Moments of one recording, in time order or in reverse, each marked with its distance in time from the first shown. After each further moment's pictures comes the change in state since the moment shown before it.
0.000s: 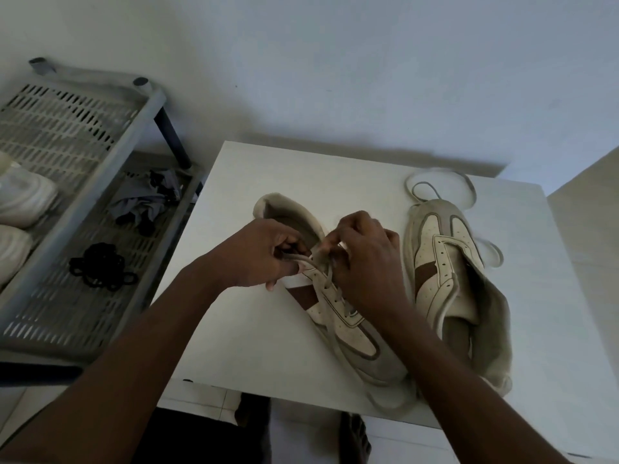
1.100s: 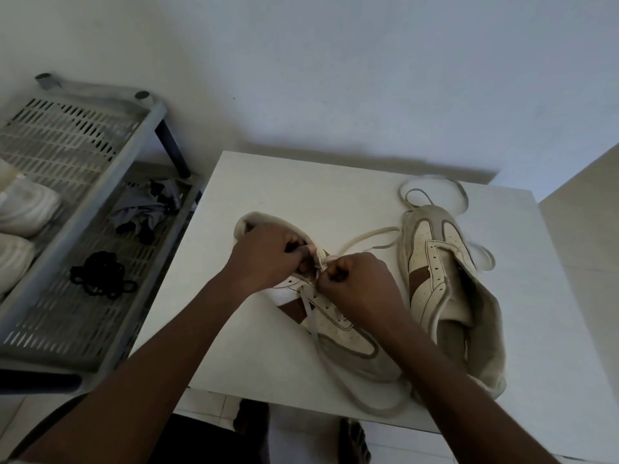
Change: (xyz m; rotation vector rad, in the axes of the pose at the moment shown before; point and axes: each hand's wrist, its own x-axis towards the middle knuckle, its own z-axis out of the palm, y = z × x) left_hand 0.019 0.007 0.025 0.194 0.293 -0.207; right_hand -0.012 -0.011 -0.014 0.149 -0.365 0.404
